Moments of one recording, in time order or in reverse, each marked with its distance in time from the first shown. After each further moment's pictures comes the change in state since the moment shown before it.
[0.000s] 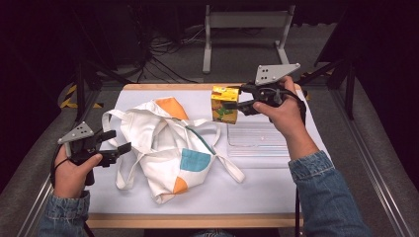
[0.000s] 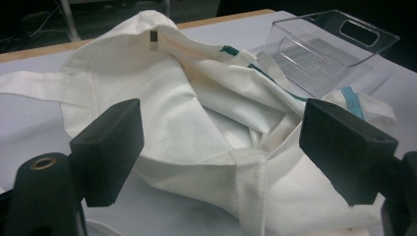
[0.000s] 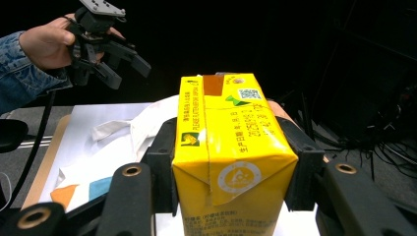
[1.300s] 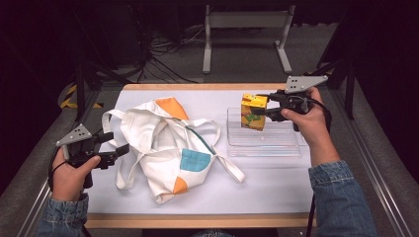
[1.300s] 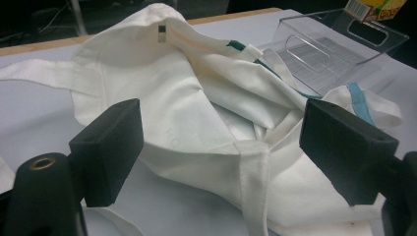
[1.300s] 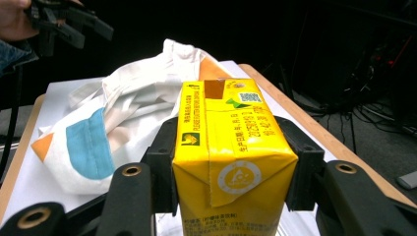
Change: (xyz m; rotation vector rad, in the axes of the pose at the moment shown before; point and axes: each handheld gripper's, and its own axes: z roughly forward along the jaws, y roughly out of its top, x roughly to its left) left arm -0.002 -0.006 -0.006 0.006 0.025 -0.021; right arm -0.023 -0.066 -0.052 0.041 -0.074 0.101
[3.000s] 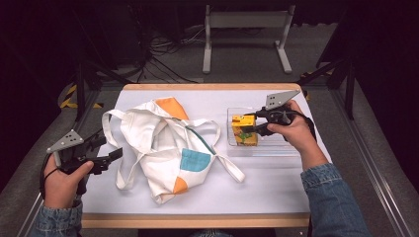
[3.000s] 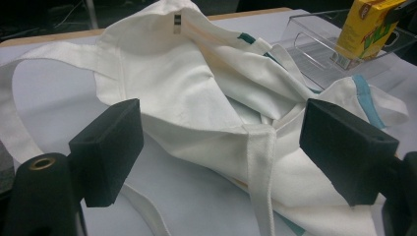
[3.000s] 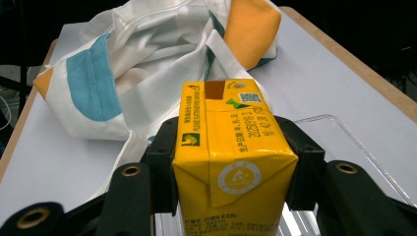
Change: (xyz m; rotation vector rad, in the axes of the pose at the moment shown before) left arm 0.001 -0.010 -0.016 -0.003 0.041 -0.016; right arm 0.000 -0.044 0.046 0.160 0.127 -0.001
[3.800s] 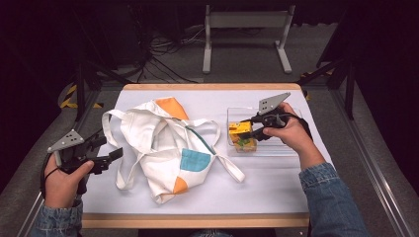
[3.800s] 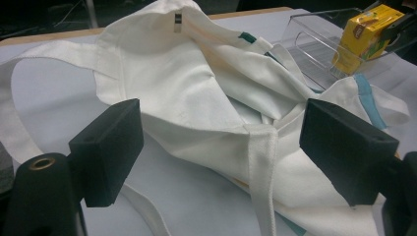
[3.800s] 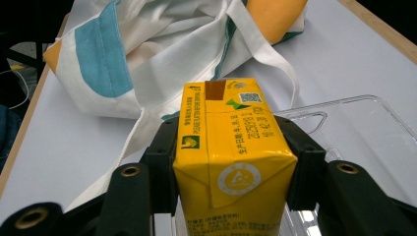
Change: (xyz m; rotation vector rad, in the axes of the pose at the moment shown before) left arm 0.000 0.000 0.002 0.001 -0.003 -0.008; right arm 0.001 -0.005 0.016 0.088 0.069 -0.005
